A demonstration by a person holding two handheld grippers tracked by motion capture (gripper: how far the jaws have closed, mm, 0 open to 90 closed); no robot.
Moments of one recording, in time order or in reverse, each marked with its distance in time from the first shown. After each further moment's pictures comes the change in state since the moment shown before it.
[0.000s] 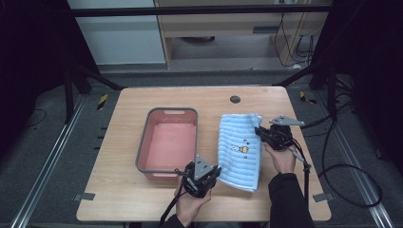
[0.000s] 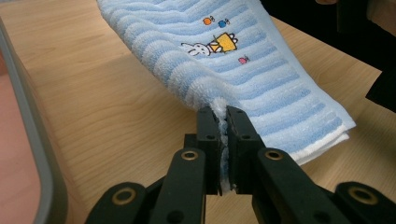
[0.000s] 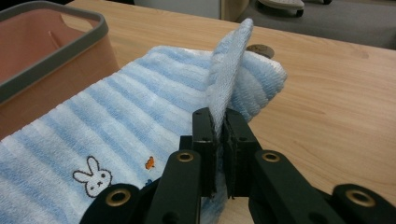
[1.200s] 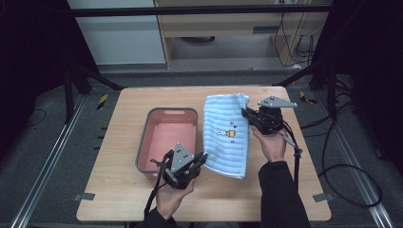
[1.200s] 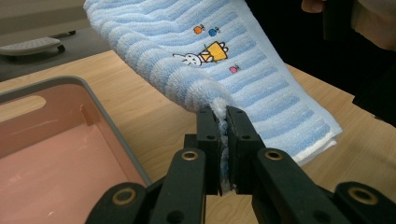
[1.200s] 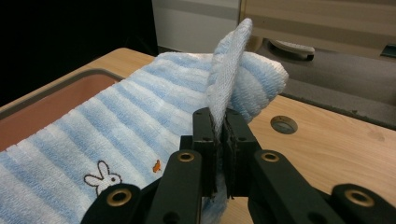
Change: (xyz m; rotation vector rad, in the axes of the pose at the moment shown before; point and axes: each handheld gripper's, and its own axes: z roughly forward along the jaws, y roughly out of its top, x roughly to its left) left arm 0.025 0.040 -0.060 -0.099 0.035 0.049; right arm 0.047 0.076 -0.015 -0.112 0.046 -0.063
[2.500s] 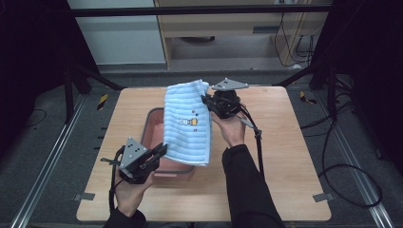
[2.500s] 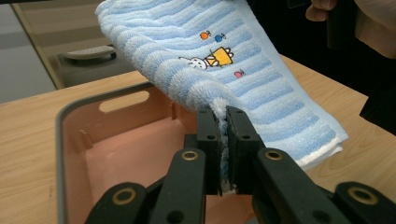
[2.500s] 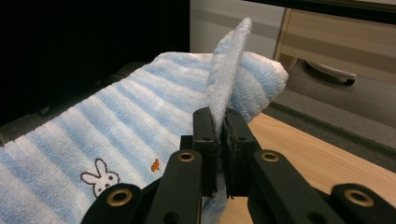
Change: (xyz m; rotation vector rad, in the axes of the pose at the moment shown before) left arm 0.071 -0.006 -0.071 -0.062 0.155 -0.055; right arm 0.078 0.060 0.069 -0.025 0.109 -0.072
